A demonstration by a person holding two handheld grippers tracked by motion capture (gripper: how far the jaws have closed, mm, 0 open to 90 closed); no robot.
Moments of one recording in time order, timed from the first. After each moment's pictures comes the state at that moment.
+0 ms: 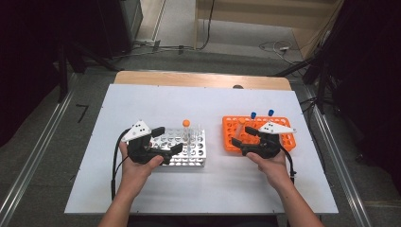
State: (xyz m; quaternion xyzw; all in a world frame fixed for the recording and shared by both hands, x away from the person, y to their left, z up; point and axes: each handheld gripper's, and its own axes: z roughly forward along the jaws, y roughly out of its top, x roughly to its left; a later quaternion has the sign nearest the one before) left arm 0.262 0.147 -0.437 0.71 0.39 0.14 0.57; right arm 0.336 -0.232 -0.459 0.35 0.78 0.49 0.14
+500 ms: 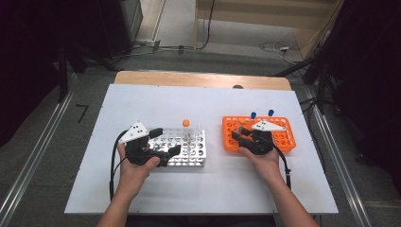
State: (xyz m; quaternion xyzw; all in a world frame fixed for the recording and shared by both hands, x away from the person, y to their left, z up) left arm 0.260 0.150 -0.439 0.71 0.39 0.13 0.57; right arm 0.352 -0.219 -0.479 0.40 0.78 0.46 0.18
